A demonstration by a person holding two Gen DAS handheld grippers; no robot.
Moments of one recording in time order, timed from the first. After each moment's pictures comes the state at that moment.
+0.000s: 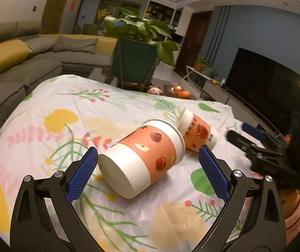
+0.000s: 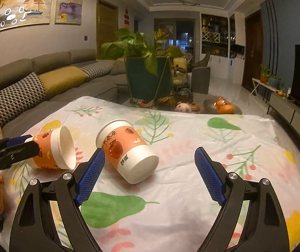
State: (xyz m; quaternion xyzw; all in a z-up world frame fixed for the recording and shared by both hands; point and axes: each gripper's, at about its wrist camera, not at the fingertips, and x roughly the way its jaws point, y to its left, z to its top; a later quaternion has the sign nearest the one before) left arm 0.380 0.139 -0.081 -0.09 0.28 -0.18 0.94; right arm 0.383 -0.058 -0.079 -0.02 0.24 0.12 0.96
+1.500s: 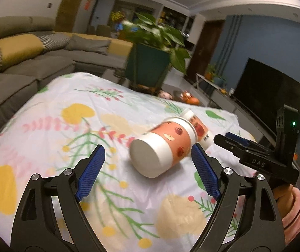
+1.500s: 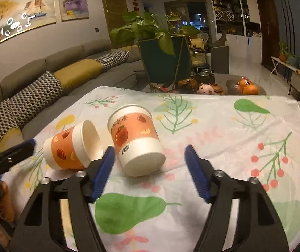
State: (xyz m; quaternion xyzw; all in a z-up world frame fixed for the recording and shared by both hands) left arm 0.357 0.158 -0.079 -0.13 0.26 -0.13 0.95; right arm 0.413 -0.054 -0.089 0.02 0.29 0.19 0.94
